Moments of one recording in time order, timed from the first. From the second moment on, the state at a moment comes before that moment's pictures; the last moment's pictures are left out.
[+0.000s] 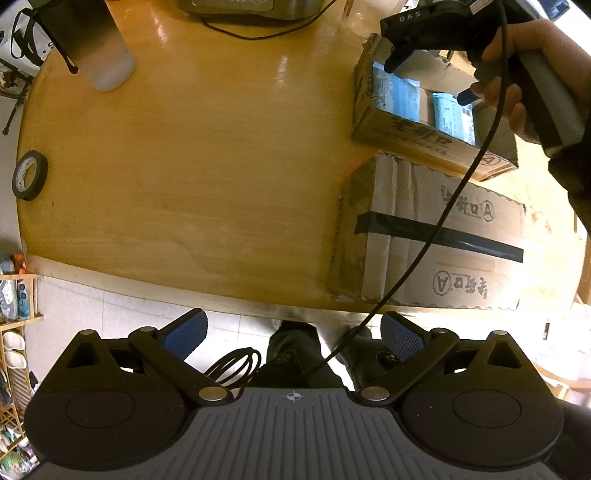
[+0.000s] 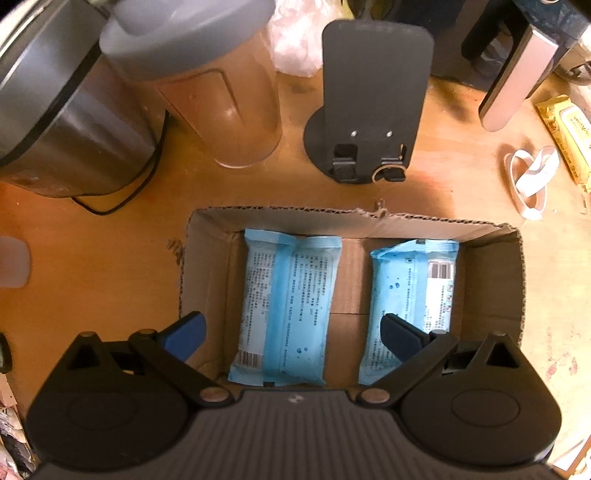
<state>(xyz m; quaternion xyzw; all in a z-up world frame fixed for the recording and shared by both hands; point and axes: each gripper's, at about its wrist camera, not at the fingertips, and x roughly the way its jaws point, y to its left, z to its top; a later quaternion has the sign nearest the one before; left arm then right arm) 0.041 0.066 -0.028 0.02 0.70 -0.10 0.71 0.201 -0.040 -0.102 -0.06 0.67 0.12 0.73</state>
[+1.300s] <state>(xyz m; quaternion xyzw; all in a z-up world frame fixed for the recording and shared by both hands) 0.026 0.016 -0.021 0.04 0.70 -0.12 0.71 0.215 -0.140 -0.072 -0.06 0.66 0.10 0.74</state>
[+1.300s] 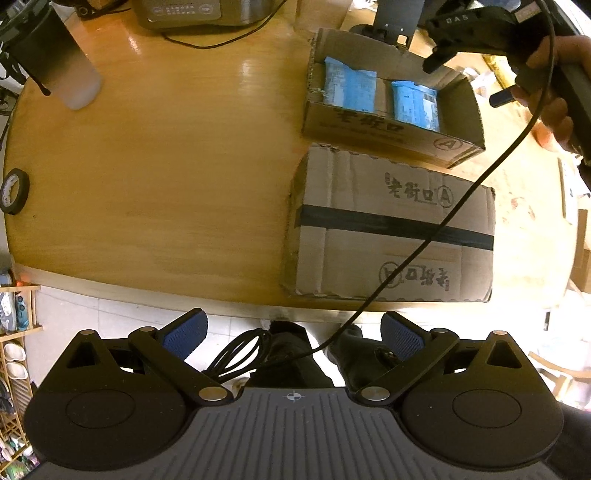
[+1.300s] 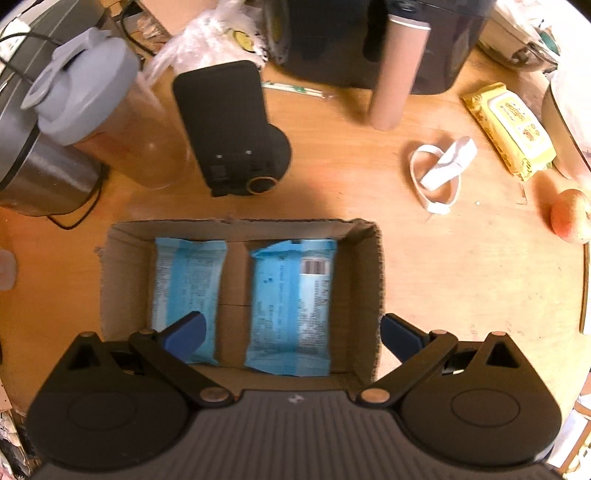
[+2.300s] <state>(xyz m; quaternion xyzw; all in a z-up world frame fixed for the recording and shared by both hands) 0.018 -0.012 -0.021 0.05 0.70 -0.13 0.70 0.230 -0.207 -0.086 -0.04 0.67 0.07 0.74</state>
